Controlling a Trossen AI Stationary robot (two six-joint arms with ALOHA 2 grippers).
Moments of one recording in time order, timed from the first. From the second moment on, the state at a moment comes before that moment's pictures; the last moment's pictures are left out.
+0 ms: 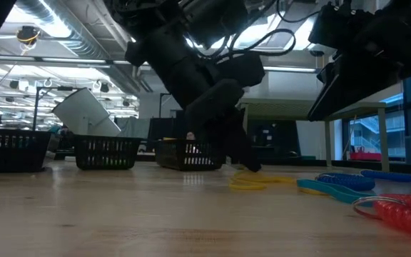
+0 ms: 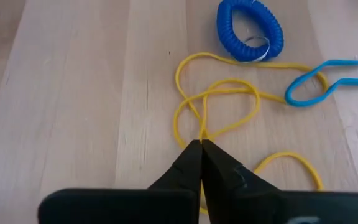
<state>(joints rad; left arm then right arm) -0.18 2.05 1.25 -0.04 -0.15 -0.09 0.46 1.39 0.70 -0.28 0.46 0.48</state>
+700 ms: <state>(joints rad) -0.22 1.88 1.25 -0.01 -0.29 -0.03 0.46 1.39 0.70 -0.28 0.51 0.46</state>
